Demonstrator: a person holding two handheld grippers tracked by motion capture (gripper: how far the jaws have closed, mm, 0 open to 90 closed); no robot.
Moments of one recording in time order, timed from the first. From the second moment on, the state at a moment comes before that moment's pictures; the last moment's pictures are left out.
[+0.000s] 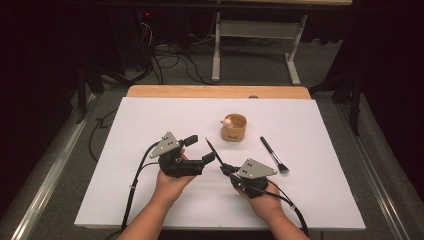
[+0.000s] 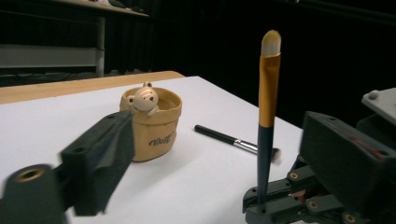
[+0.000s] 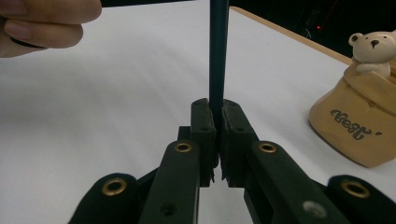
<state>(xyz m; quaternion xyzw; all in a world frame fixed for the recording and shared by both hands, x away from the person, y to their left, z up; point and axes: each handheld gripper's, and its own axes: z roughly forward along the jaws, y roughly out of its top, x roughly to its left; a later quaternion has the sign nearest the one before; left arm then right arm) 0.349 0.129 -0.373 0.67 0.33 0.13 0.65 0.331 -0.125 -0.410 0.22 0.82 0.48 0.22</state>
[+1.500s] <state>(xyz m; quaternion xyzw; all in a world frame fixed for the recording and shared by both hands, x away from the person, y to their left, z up) 0.347 0.131 -0.381 0.67 0.27 0.07 0.69 0.330 -0.120 -0.414 0.21 0.83 0.47 0.23</state>
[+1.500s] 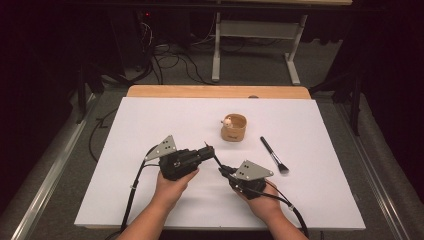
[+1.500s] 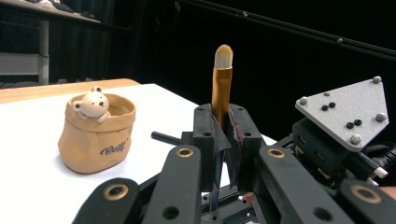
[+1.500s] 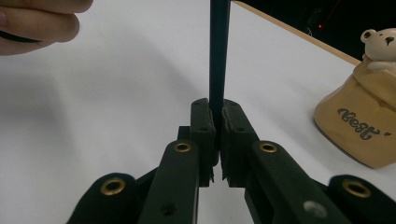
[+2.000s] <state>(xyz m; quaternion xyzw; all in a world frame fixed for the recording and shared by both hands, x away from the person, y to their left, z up) 0.345 0.134 -0.379 0.67 0.27 0.09 0.69 0.333 -0.121 -0.415 0.23 0.82 0.48 0.21</state>
